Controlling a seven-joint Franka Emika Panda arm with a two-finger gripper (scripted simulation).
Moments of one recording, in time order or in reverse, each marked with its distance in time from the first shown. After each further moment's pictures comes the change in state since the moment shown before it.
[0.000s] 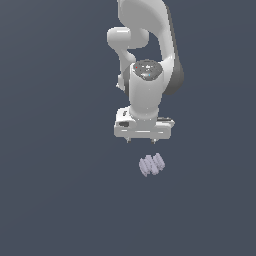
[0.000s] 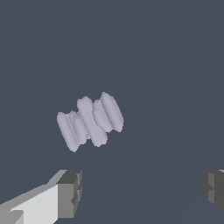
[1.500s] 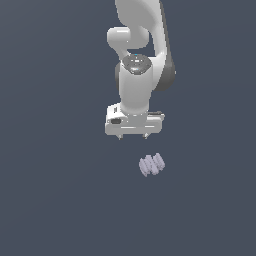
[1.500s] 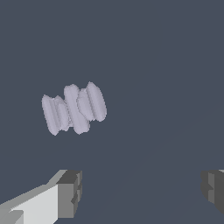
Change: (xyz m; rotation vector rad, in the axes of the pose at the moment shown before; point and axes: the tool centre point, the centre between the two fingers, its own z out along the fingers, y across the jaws) arm -0.010 0.033 -0.010 -0.026 -0.009 -0.132
